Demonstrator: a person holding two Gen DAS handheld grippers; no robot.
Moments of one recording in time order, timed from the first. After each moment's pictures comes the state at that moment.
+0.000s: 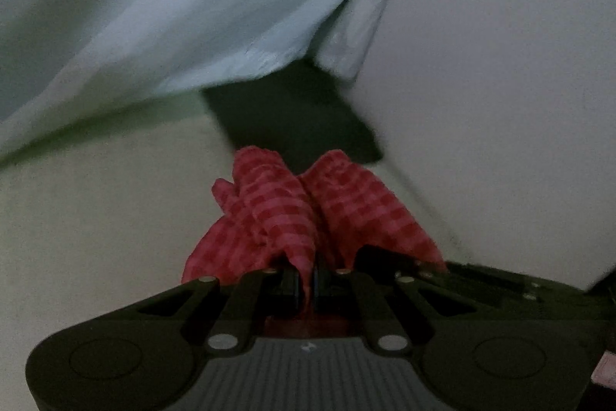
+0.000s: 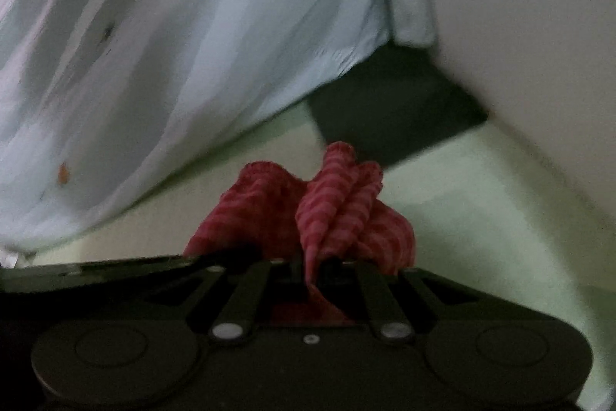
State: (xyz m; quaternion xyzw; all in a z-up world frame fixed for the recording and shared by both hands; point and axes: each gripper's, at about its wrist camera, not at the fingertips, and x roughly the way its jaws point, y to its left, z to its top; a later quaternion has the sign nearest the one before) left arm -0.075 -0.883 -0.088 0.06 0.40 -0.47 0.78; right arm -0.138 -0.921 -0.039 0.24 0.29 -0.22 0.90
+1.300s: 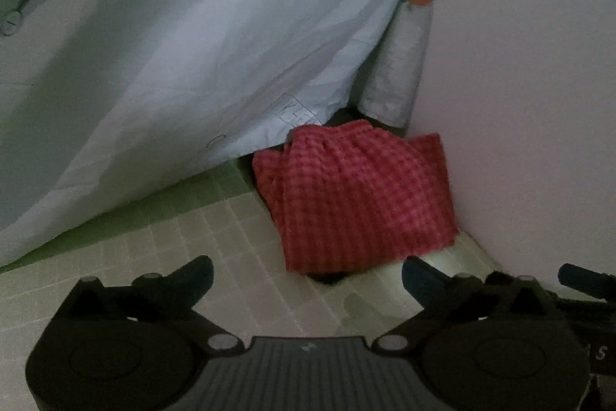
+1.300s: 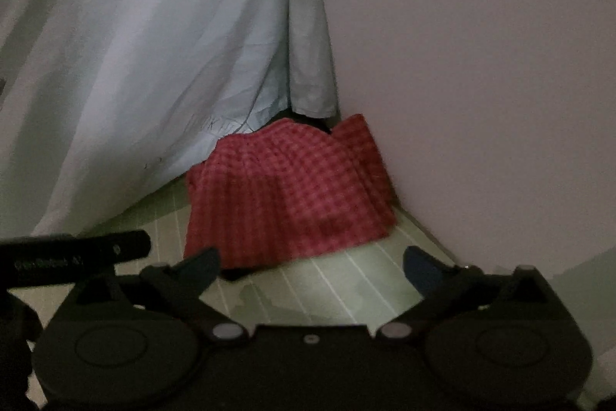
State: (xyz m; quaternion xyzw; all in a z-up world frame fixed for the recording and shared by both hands) left arm -0.053 -0.911 -0.081 0.12 0.35 -0.41 0.83; right arm -0.149 -0.977 -0.030 0.18 0.28 -0.35 0.88
